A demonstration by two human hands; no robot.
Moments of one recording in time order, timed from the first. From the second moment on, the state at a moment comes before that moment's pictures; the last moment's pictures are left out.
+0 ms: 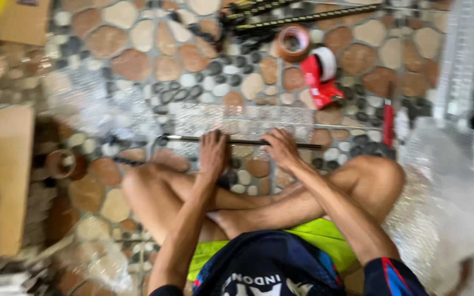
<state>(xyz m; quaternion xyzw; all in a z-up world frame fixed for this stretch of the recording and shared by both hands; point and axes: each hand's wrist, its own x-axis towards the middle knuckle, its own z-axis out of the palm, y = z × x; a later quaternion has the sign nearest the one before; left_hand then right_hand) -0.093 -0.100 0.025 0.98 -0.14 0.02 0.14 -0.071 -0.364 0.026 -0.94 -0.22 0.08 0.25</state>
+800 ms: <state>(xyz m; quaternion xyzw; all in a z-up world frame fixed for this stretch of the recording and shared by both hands) -0.106 -0.091 0.027 0.98 -0.11 0.00 0.18 -0.096 -0.355 0.032 -0.94 -0.19 0.05 0.28</state>
